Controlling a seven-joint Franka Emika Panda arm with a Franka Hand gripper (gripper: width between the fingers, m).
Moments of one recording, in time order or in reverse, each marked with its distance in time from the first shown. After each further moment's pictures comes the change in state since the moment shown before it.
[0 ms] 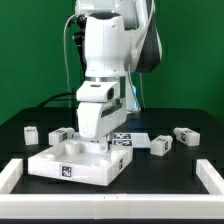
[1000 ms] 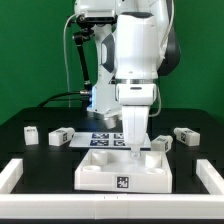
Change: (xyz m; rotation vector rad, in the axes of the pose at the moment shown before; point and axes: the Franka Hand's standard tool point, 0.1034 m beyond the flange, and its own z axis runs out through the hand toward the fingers) arm 0.074 0.021 0.003 -0.034 0.009 -0.247
